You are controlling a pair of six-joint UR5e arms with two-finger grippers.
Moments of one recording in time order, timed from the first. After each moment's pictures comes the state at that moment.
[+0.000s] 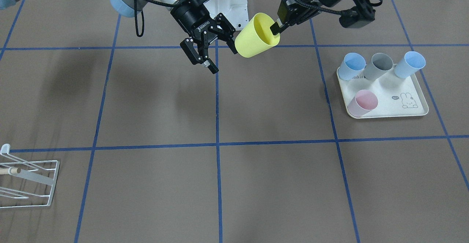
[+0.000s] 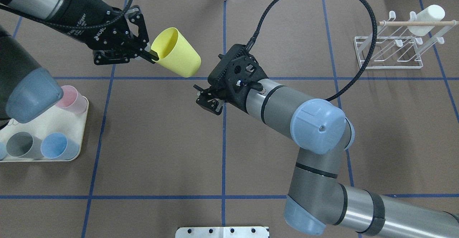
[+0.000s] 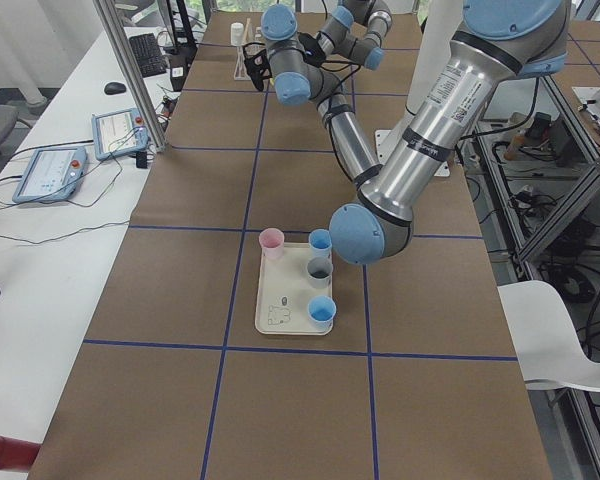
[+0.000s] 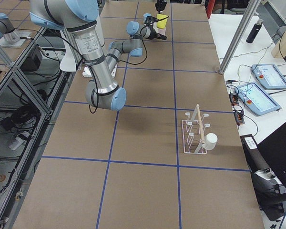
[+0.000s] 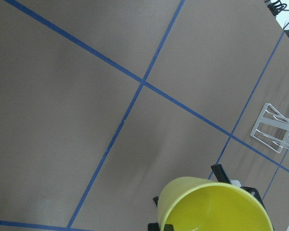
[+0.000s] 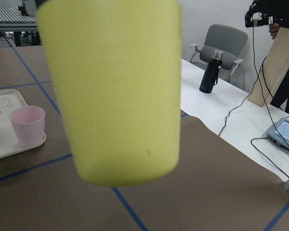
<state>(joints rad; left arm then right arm) -0.95 -2.14 -2.01 -1.84 -2.47 -1.77 0.40 -0.99 1.82 -0.76 1.31 0.29</state>
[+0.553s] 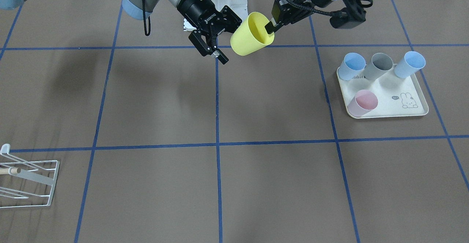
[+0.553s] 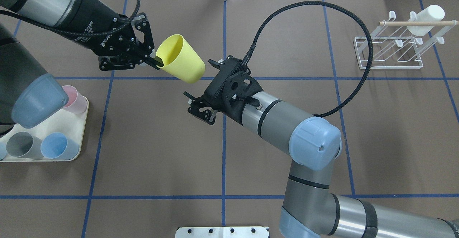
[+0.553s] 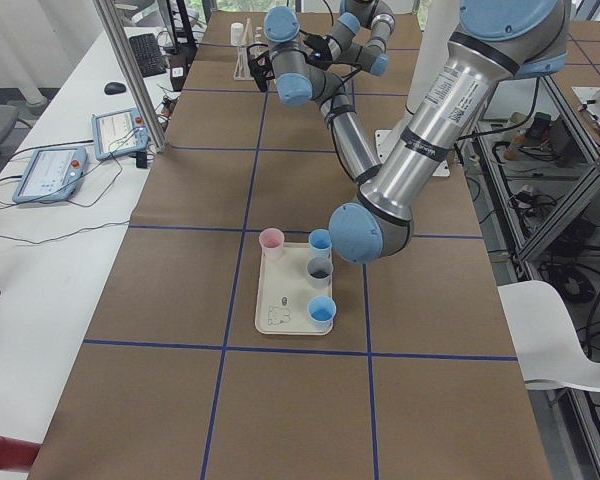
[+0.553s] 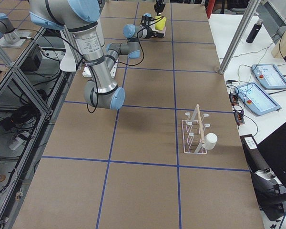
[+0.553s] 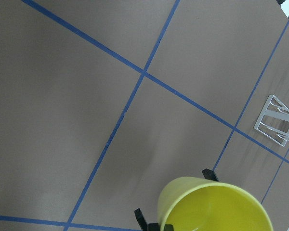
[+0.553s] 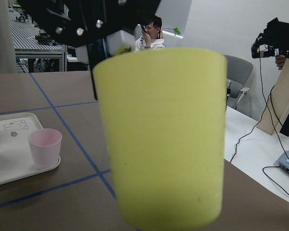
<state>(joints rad) -0.93 -2.14 -2.00 -1.84 -2.47 -1.77 0.36 -0.99 1.80 -0.64 1.26 0.24</state>
